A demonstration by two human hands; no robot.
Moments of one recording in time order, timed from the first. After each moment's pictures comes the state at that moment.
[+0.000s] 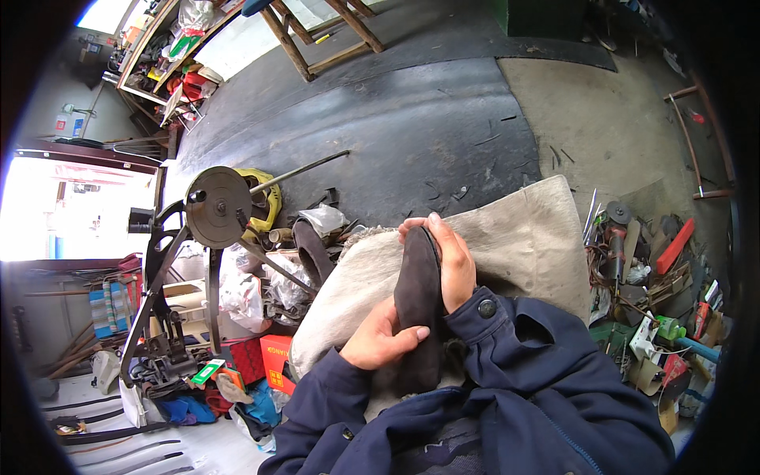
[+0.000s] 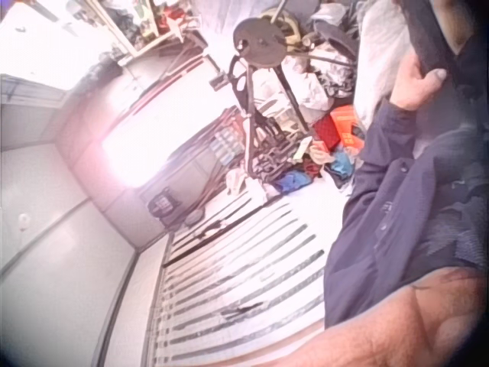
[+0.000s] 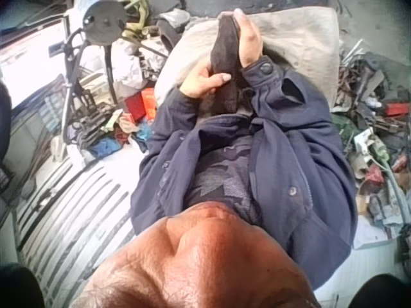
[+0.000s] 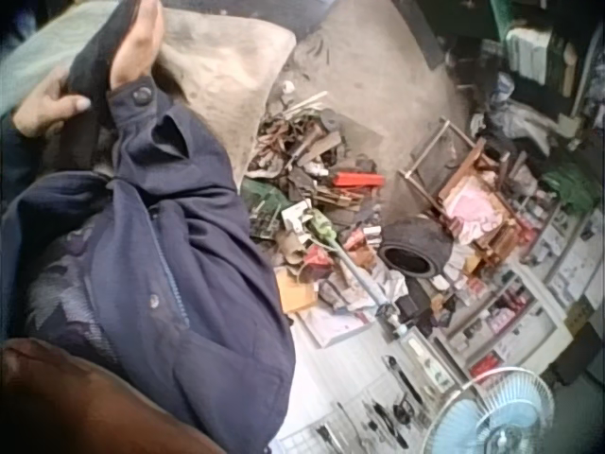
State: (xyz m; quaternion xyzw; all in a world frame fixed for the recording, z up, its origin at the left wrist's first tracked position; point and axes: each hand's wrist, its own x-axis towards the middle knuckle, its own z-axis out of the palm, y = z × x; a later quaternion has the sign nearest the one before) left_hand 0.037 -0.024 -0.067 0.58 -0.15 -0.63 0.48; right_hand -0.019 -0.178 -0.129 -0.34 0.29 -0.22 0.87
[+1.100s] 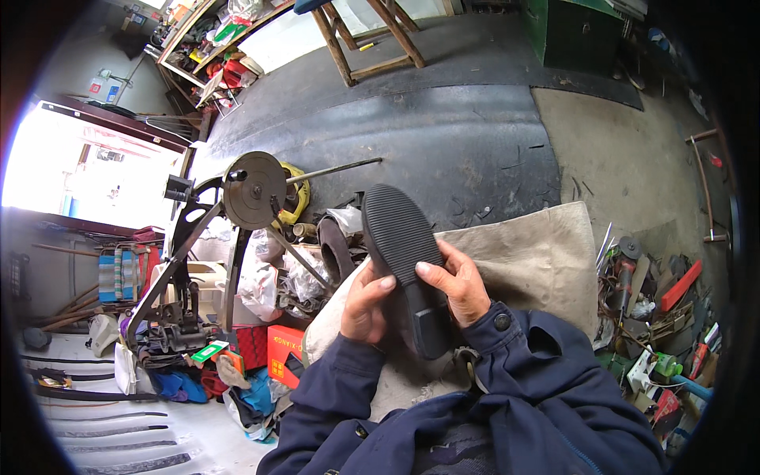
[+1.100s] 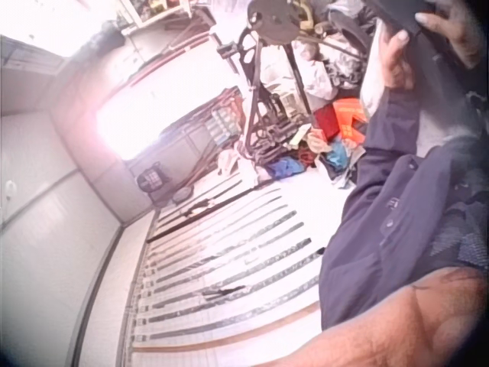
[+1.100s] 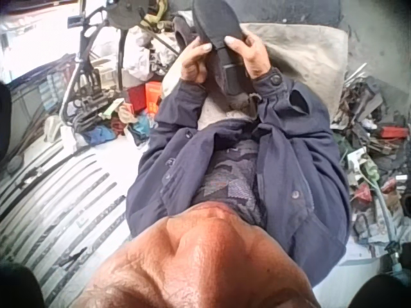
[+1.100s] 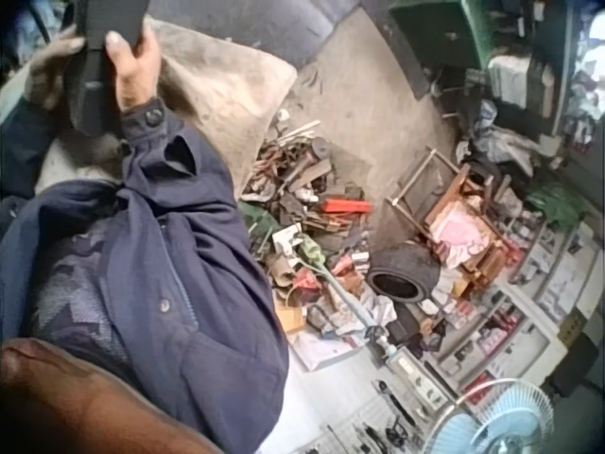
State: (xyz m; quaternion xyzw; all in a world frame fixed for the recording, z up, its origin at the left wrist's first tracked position) left_hand 0.057 -0.027 -0.072 0.44 -0.04 -0.43 0.78; right_hand -0.032 -0.166 -0.105 -0.35 0.16 -0.12 0.91
